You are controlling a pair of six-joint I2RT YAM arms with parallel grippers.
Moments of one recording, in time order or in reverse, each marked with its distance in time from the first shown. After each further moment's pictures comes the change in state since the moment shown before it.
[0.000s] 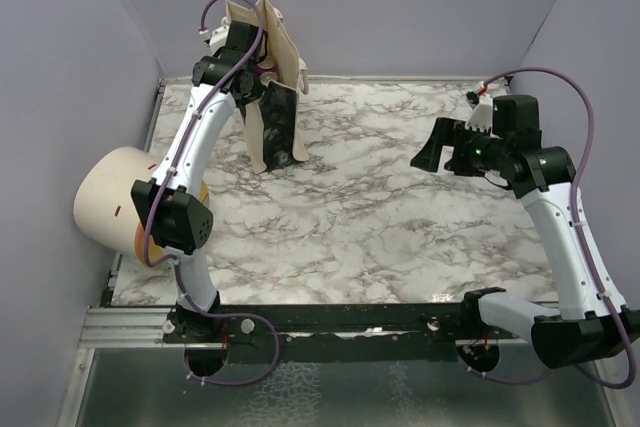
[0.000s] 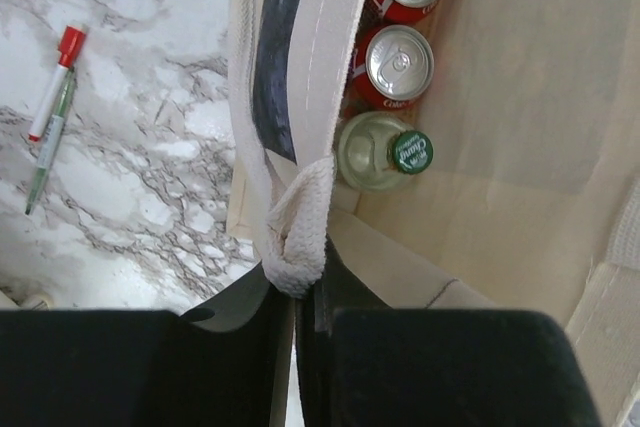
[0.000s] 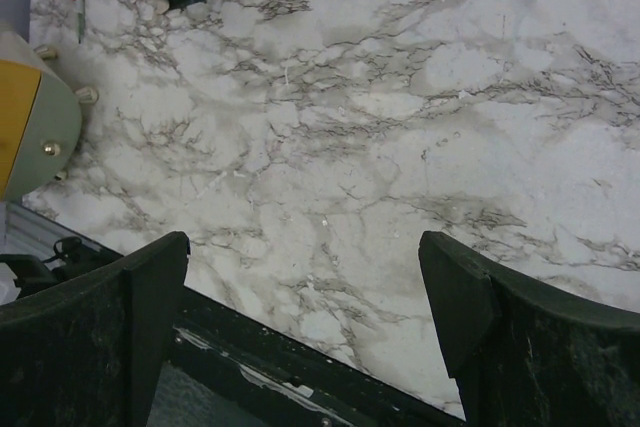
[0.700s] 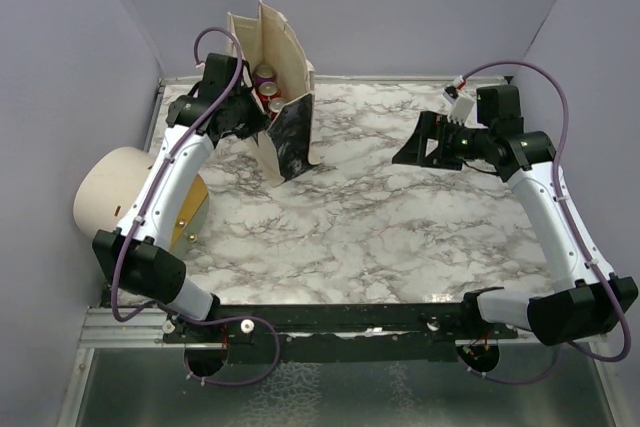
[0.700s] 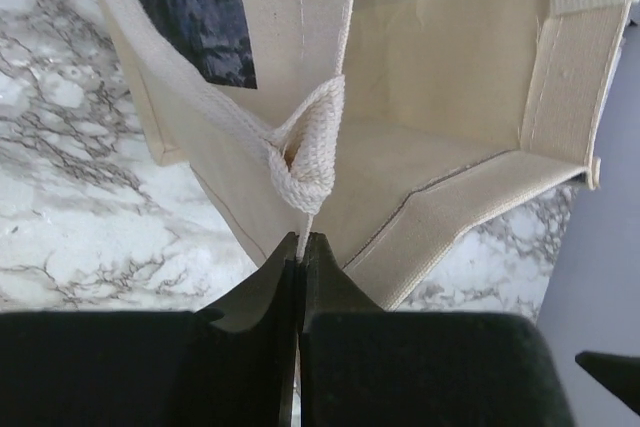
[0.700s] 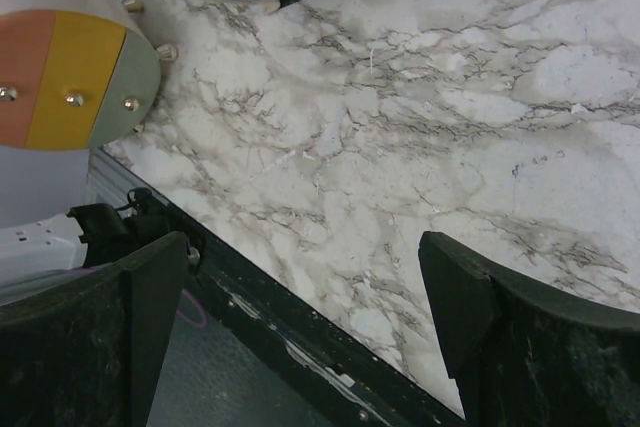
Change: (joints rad) left arm 0.000 -0.349 -0.427 0.154 0.399 -0.089; right arm 0.026 0.119 0.021 0.060 -0.212 0.028
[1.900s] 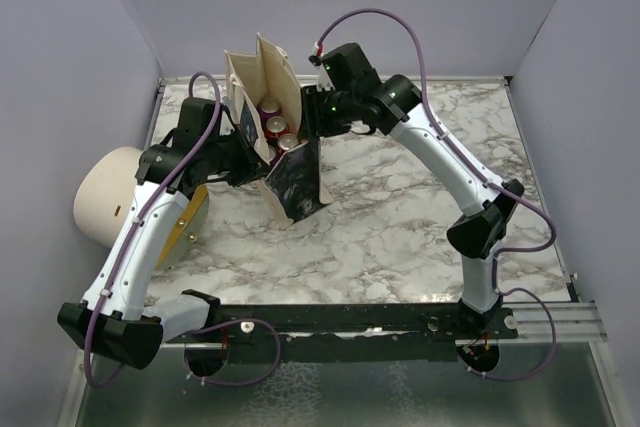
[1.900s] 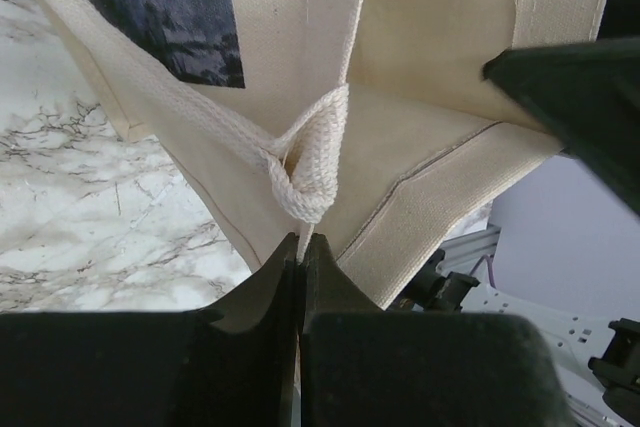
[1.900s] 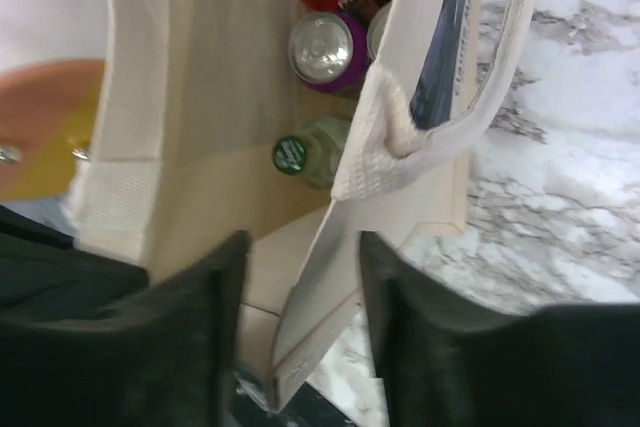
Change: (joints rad) left arm -0.007 -0.370 -0.315 -0.090 0.303 0.011; right arm 0.568 0.720 0.949 -0.150 0.423 0.105
